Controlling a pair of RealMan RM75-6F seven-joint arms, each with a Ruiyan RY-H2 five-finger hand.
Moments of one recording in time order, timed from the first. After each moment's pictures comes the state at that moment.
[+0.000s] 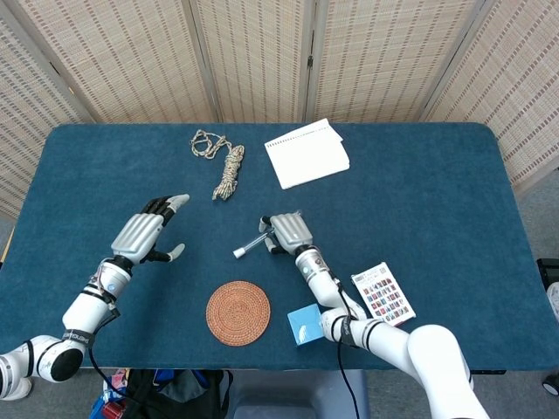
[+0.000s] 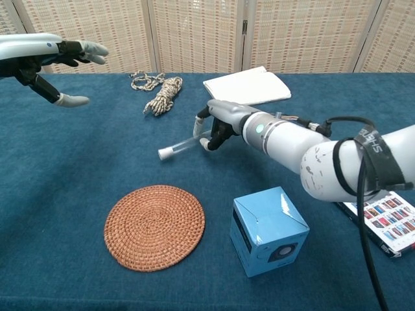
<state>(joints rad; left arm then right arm) -0.72 -1.21 -0.20 -1.64 1.13 0.91 -0.03 1.06 -2.04 0.38 -0.77 -1.03 0.66 -0.08</state>
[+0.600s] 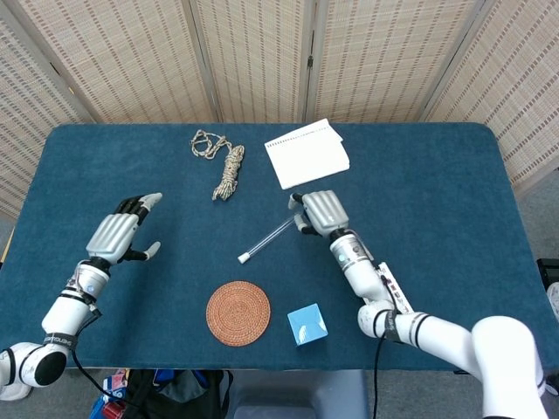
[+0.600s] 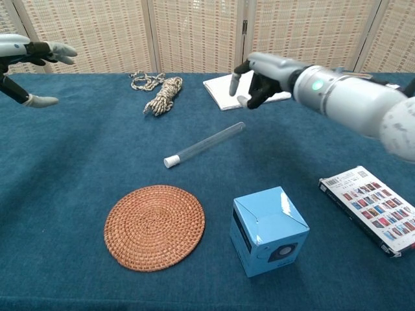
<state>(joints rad) -0.66 -1.16 -0.18 -1.61 1.09 0.95 0.01 0.91 -1.70 0.35 -1.16 -1.04 0.83 -0.21</state>
